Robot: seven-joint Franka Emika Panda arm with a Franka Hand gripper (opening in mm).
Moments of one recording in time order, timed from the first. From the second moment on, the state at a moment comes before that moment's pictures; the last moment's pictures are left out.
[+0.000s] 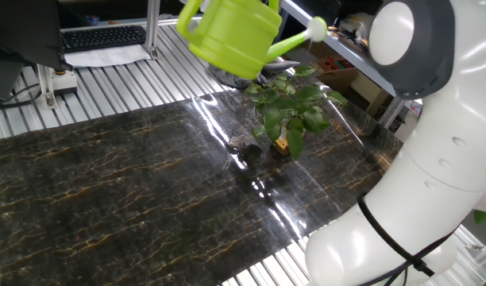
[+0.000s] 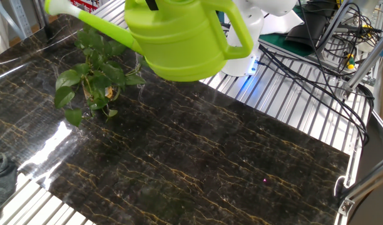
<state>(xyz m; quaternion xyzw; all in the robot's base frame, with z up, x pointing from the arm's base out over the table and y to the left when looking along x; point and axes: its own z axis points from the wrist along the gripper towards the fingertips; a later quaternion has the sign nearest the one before) 0.513 -0.072 0.537 -0.65 -0.72 -0.07 0.23</state>
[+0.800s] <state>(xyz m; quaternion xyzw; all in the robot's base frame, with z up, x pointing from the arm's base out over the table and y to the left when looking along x) 0.498 -0.036 0.520 -0.67 -0.72 -0.10 0.16</state>
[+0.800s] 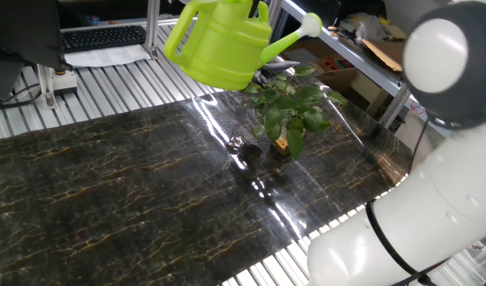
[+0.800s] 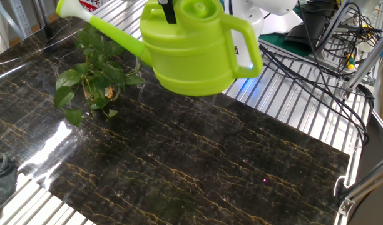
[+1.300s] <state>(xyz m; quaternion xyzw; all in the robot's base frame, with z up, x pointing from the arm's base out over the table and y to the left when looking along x) 0.497 -0.035 0.519 -0.68 -0.71 -0.12 0.14</state>
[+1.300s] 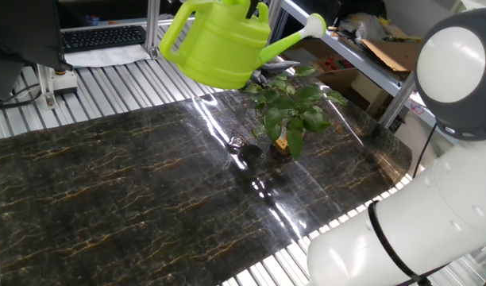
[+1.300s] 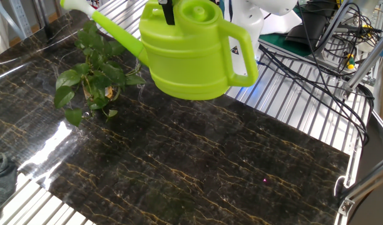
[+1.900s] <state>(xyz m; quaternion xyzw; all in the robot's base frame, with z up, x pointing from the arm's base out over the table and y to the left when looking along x) 0.498 -0.031 0.510 -0.64 -0.75 -0.11 0.13</state>
